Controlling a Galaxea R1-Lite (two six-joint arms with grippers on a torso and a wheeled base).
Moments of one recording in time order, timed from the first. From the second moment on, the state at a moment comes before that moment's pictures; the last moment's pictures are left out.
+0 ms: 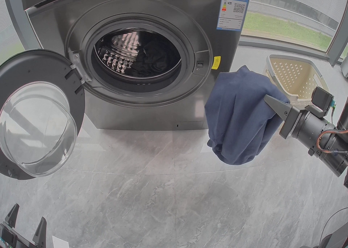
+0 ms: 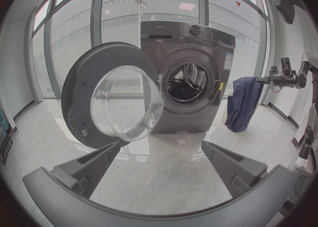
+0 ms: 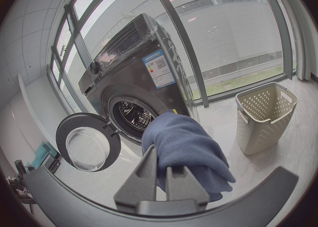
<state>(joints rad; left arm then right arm) -0.01 0.02 -0.02 0.01 0.01 -0.02 0.63 1.38 -0.57 -0.91 -0.18 0.23</state>
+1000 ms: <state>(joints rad) -0.01 0.02 -0.02 0.01 0.01 -0.03 0.63 1.38 -0.56 -0.91 -0.18 0.23</state>
